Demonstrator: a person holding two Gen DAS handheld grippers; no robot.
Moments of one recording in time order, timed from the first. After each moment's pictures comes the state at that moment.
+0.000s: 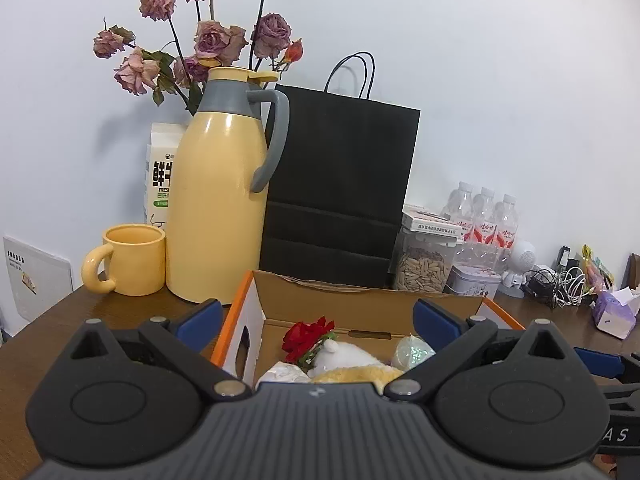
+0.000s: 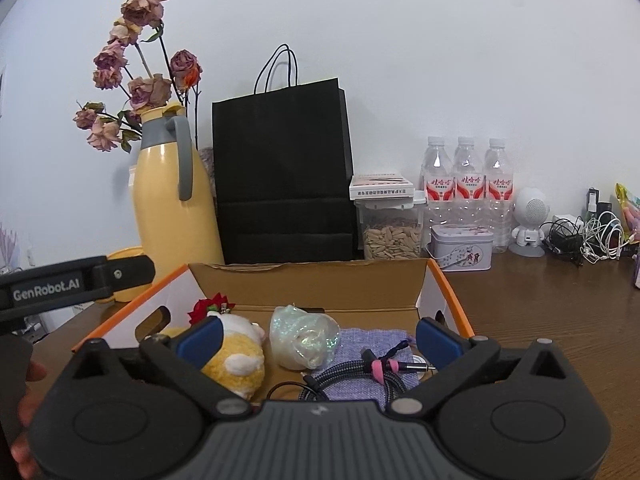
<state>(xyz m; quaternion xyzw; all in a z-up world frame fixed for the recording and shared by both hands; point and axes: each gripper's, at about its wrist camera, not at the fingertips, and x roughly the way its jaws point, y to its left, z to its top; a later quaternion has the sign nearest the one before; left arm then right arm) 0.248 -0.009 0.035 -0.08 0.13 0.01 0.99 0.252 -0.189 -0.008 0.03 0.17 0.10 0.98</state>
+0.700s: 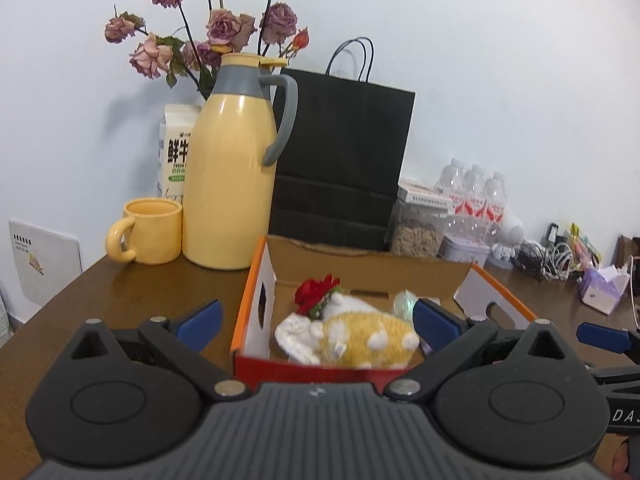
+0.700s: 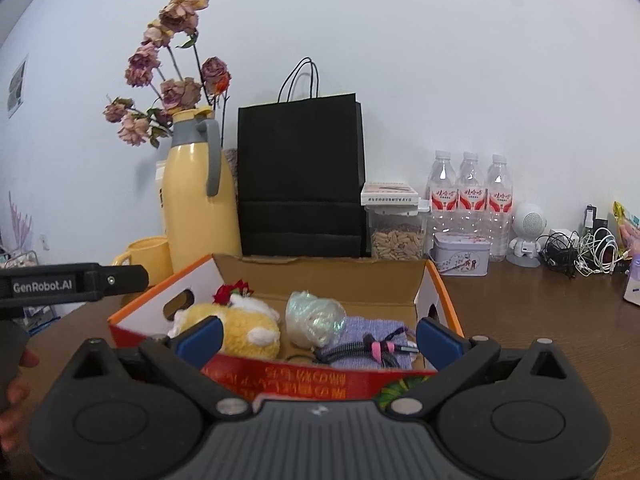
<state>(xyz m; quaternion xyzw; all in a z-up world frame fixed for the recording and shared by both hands) 0.200 0.003 0.036 -0.08 0.17 0.00 0.98 0.199 -0.194 0.000 0.00 0.16 0.12 0.98</state>
